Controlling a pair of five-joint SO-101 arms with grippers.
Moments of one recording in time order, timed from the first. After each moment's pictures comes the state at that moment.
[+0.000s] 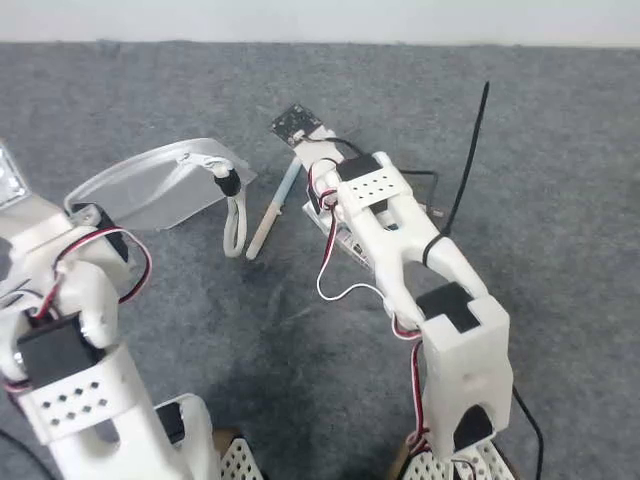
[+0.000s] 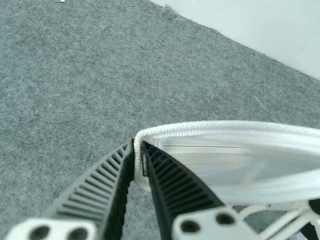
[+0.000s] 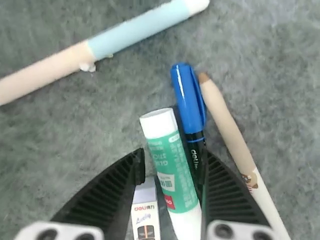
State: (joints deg) left arm -29.2 -55.8 35.8 70.9 13.8; right arm -28.2 27.1 -6.5 57.2 18.5
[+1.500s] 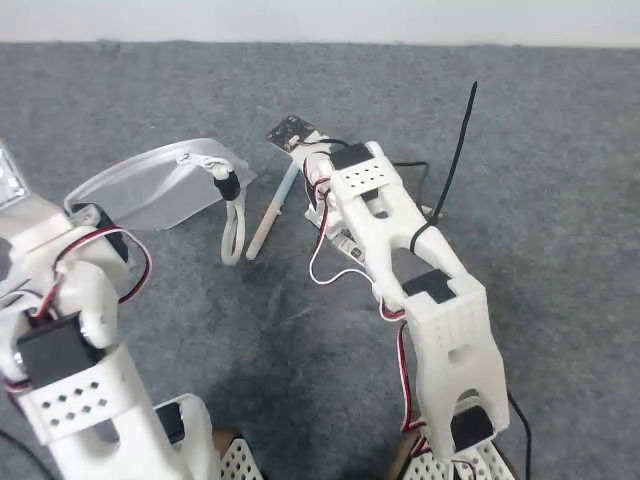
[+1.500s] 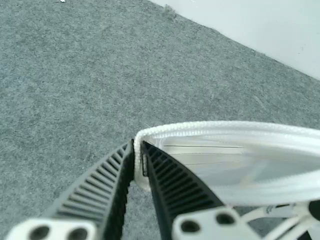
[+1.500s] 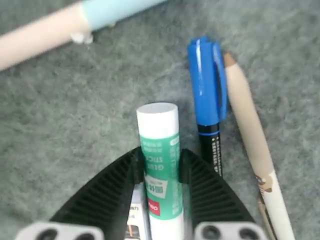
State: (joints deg) left arm -29.3 -55.8 35.8 70.9 13.8; right arm -27.8 40.7 -22.9 71.7 22.6
